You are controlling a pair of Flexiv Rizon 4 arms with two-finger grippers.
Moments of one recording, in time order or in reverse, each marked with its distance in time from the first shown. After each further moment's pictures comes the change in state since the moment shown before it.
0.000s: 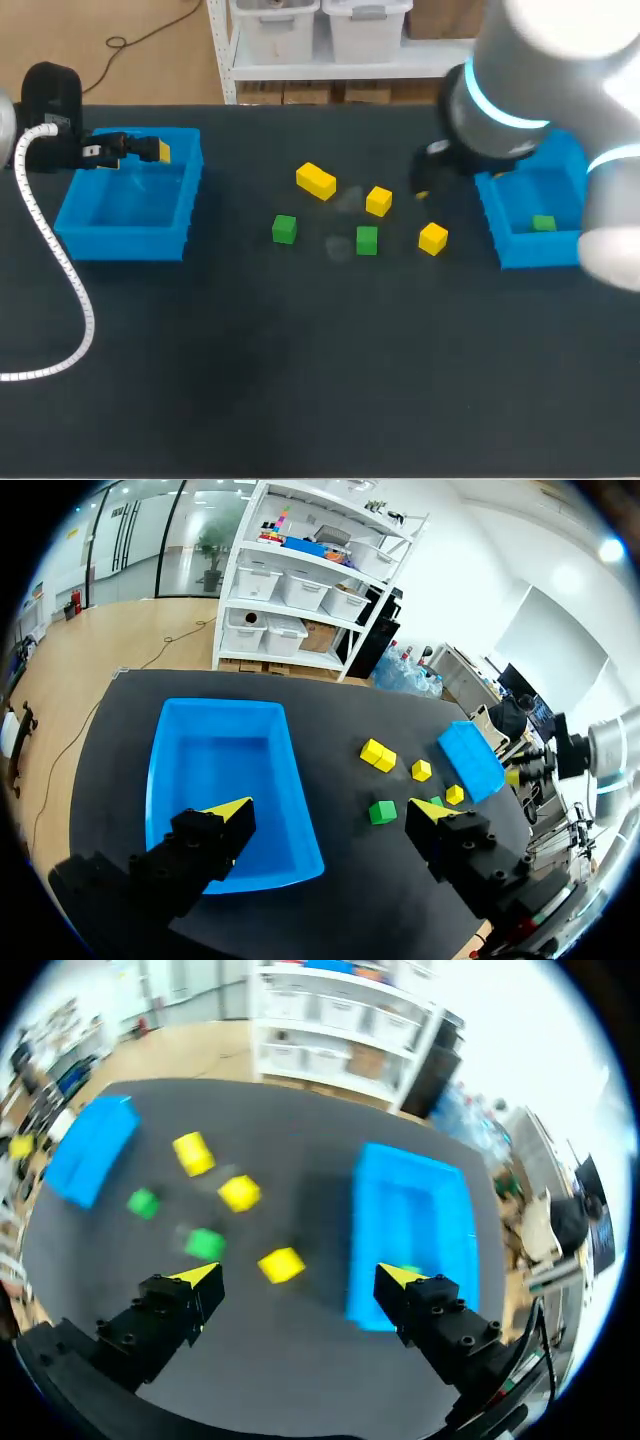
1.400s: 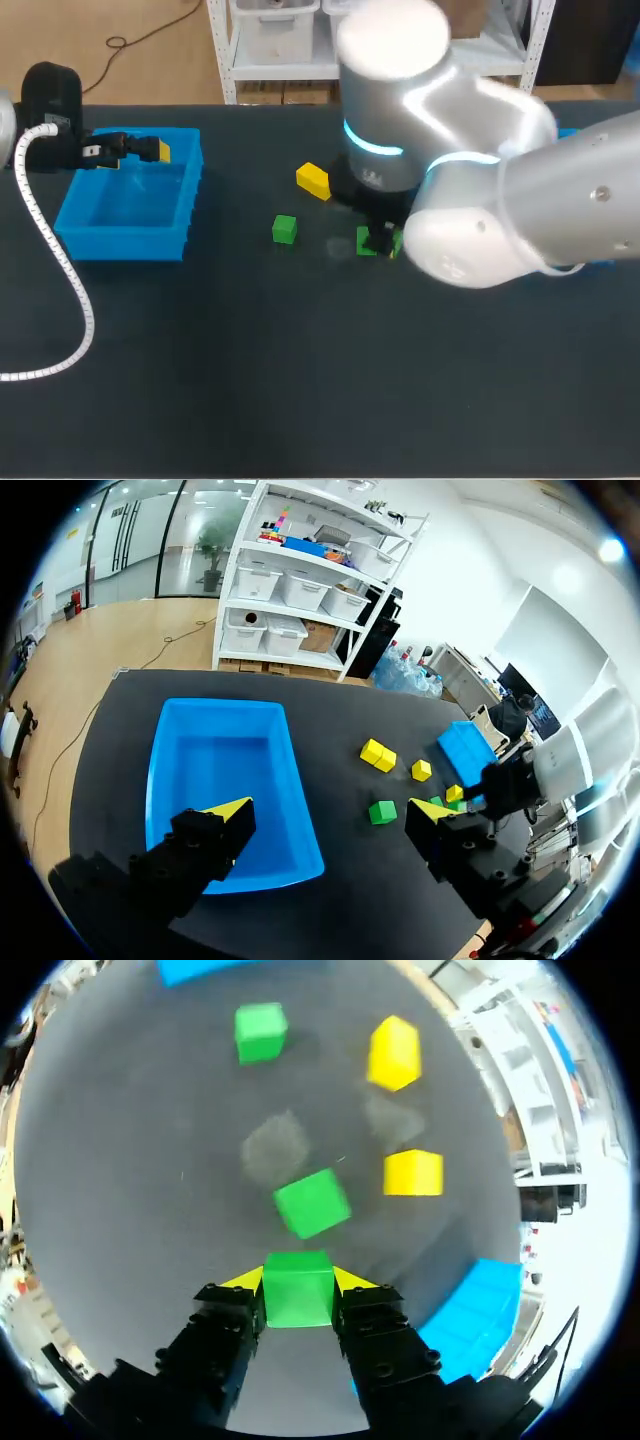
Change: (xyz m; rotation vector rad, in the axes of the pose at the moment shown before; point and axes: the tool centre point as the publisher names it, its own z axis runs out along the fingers) left arm 0.000 0.000 0.000 0.000 0.000 0.000; right arm 0.023 0.048 0.096 -0.077 0.283 -0.770
